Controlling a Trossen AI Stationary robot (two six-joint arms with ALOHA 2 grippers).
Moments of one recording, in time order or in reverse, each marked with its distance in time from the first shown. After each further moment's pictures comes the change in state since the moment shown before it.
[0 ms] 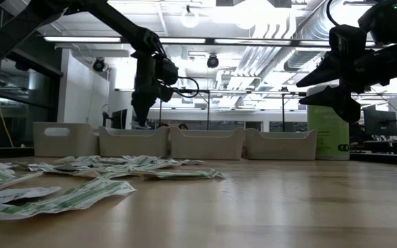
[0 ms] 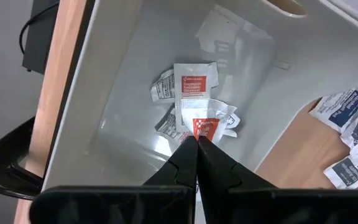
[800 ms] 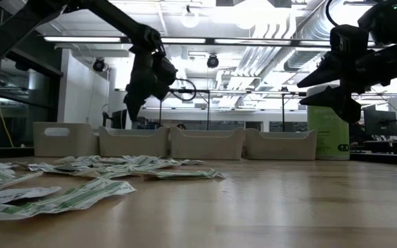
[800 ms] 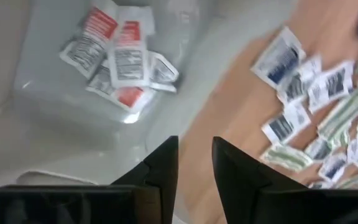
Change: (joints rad) left arm -0.027 -0.009 0.000 -0.185 0.125 -0.054; right arm 0.000 0.000 0.000 -0.008 -0.023 -0.004
